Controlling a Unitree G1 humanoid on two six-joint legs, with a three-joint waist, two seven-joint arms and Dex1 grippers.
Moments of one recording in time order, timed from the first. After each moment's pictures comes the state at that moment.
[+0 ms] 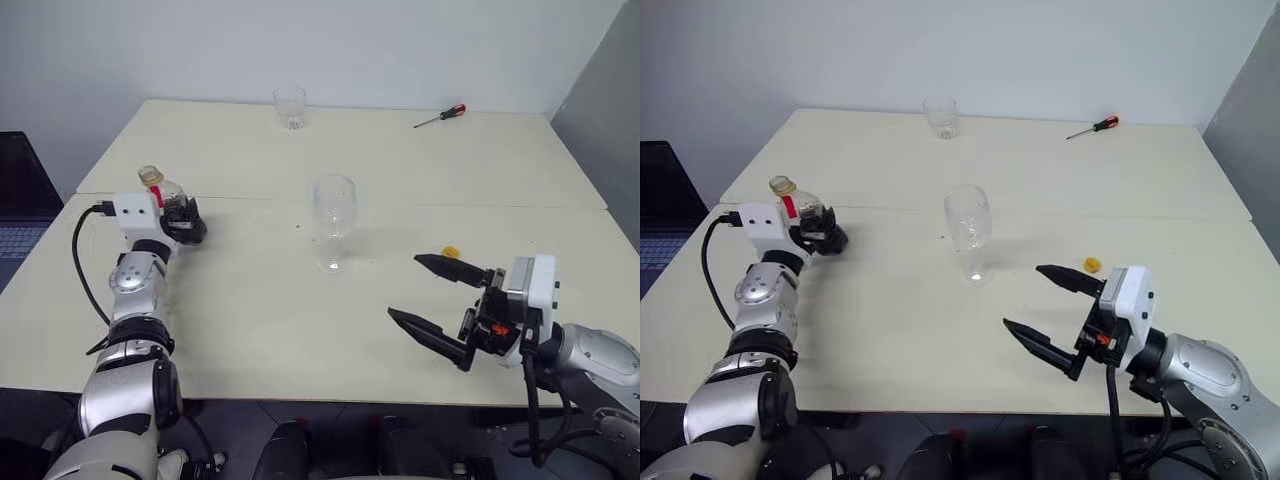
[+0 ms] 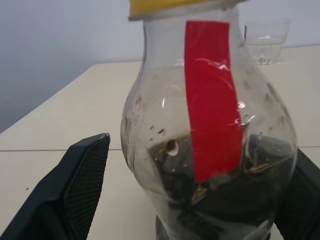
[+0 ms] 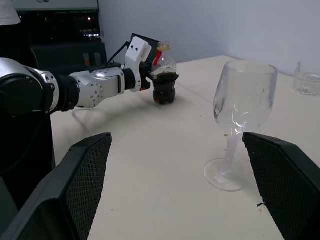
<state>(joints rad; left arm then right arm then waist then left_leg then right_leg) -0.75 0.54 0.32 1.09 -0.15 -0.38 -0.31 0.07 -0.66 -0.12 -0.86 0.77 0.51 0.60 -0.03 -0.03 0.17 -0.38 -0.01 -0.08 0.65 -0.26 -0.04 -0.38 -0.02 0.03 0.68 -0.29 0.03</state>
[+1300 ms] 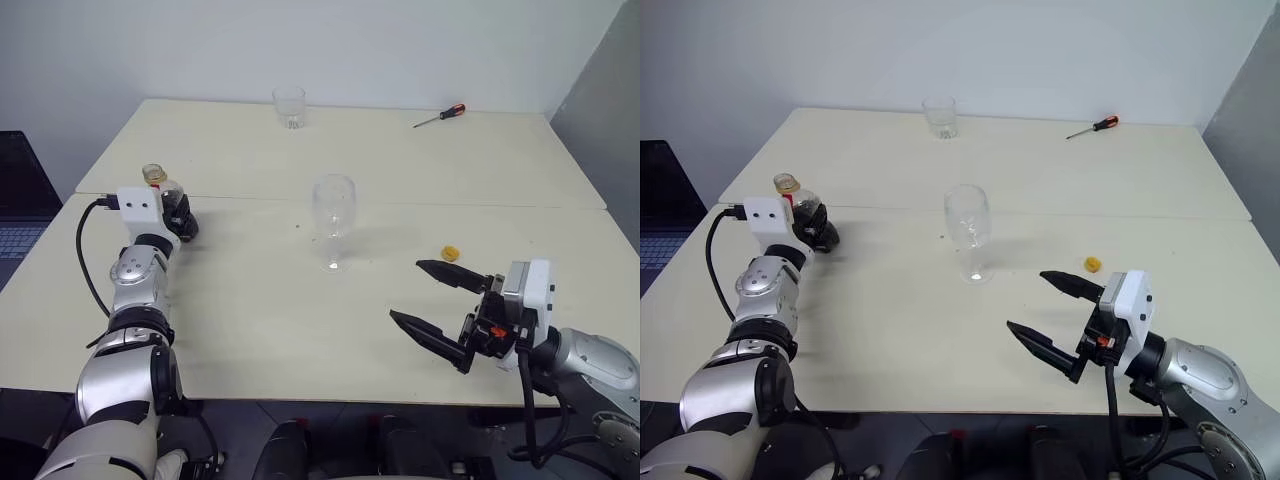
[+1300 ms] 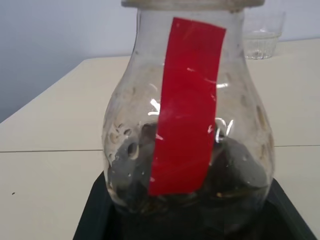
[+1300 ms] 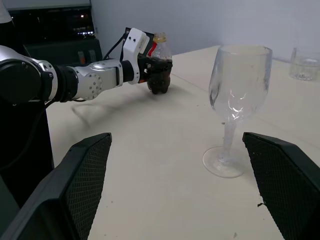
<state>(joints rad) -0.82 0.55 0.31 1.19 -0.13 -0.38 -0.33 0.10 -0.66 -0.12 -0.84 0.77 0.51 0.59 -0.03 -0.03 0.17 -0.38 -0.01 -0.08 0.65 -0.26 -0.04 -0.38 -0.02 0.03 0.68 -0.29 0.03</state>
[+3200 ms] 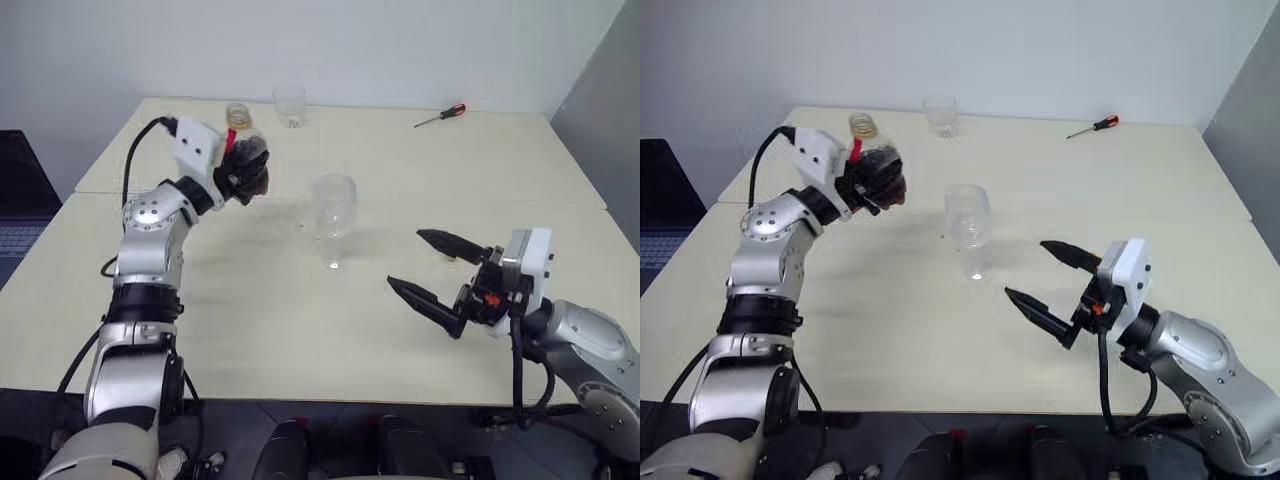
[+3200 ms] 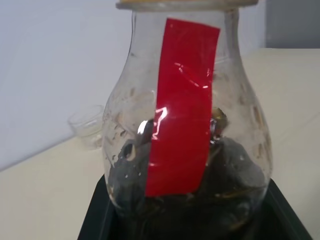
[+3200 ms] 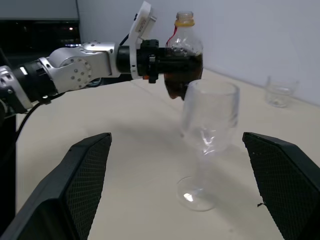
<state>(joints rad) -0.85 0.54 0.07 0.54 -0.19 0.00 -0.77 -0.13 -0.62 -0.09 -0.75 0.72 0.53 0.50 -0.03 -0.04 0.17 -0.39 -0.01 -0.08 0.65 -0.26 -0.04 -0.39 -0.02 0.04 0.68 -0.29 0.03</state>
